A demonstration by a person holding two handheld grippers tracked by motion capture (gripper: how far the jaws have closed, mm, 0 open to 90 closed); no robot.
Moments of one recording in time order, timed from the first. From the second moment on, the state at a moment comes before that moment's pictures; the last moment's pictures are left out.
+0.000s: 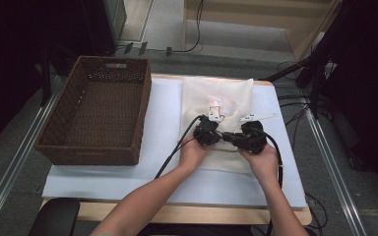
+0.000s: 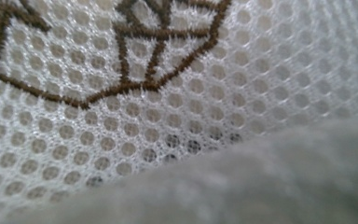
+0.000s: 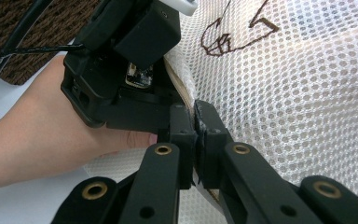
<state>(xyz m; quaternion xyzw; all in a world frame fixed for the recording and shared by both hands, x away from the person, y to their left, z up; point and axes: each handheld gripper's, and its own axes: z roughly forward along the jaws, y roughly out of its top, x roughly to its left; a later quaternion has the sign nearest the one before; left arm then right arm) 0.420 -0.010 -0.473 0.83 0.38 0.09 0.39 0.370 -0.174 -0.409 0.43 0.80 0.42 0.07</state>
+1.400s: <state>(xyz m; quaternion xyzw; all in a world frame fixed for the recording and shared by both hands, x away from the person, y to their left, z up) 0.393 0.034 -0.444 0.85 0.35 0.03 0.39 0.372 -0.174 -0.411 0.43 0.80 0.42 0.06</state>
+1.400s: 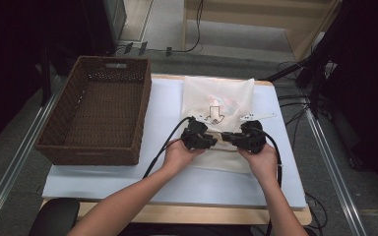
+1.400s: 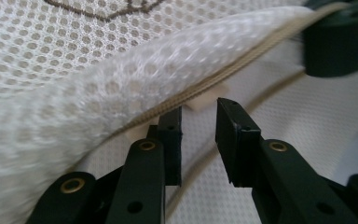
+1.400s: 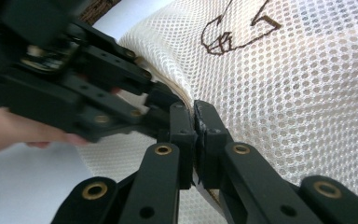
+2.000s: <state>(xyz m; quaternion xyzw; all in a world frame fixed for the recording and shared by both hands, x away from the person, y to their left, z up) 0.358 0.077 -0.419 0.85 0.33 -0.01 0.41 0.368 -0.176 -0.410 0.42 0.80 0.42 0.07</state>
